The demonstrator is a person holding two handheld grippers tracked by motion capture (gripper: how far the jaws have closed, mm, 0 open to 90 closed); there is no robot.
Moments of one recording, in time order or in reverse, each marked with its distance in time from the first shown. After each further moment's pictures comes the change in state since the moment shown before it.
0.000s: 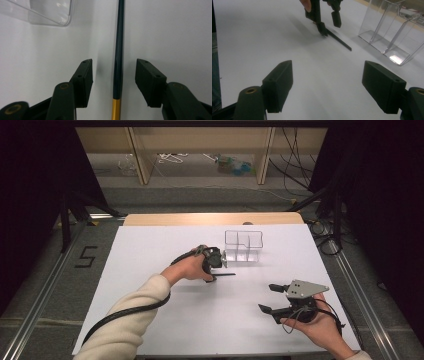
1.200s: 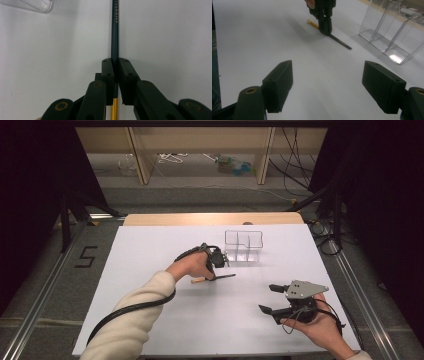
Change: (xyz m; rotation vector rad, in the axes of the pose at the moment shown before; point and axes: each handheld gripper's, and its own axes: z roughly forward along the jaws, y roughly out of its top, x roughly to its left) left arm 0.001 0.008 0.000 0.083 -0.121 -0.109; right arm 0.000 0.000 -0.001 0.024 0.004 -0.009
